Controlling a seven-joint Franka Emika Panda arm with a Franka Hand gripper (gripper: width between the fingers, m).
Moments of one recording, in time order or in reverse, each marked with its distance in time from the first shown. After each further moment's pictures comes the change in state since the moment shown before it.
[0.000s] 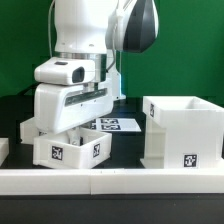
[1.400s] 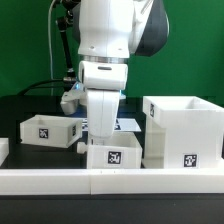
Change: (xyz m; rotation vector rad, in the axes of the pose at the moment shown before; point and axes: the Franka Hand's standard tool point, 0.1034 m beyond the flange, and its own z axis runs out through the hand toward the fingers) arm 0.032 -0.013 0.003 0.001 -0.026 -0.446
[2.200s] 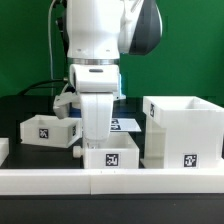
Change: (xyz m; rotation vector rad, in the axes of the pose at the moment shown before) arm -0.005 0.005 0.004 0.003 0.053 -0.053
